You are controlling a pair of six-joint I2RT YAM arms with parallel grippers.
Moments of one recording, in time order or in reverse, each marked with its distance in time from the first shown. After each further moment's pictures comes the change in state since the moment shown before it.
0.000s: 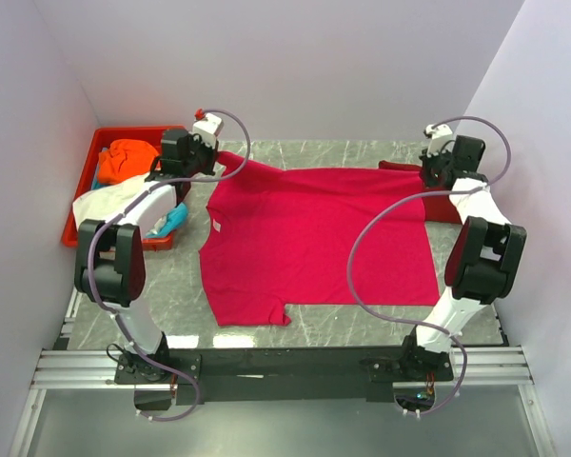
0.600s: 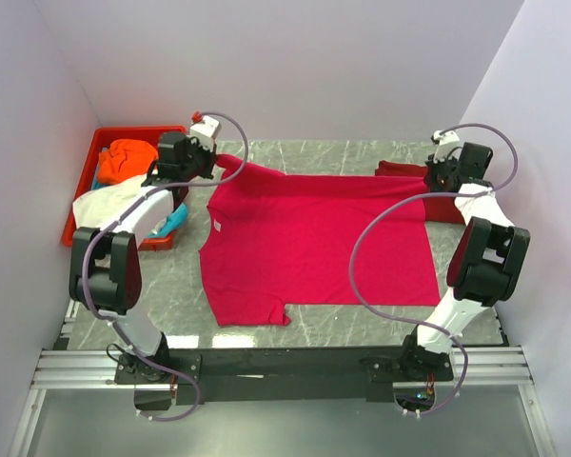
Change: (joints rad) left arm 0.001 -0.057 -0.046 -0.008 0.000 -0.017; right arm -0.059 -0.012 -0.061 0.040 -0.048 0.007
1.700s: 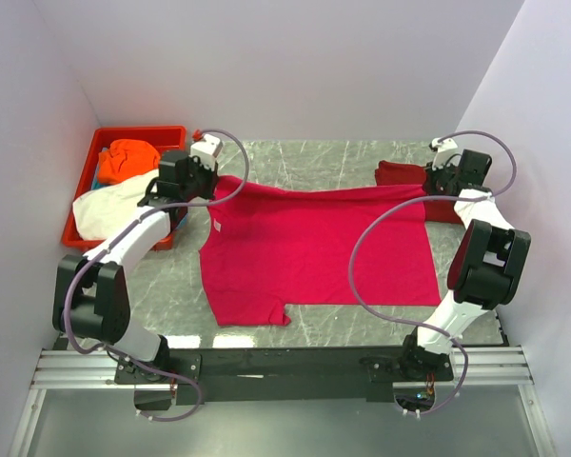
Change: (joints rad) left arm -0.055 -0.212 -0.188 -0.097 -0.050 -0.071; right arm -0.011 -0.023 -0.070 0.013 -0.026 -0.023
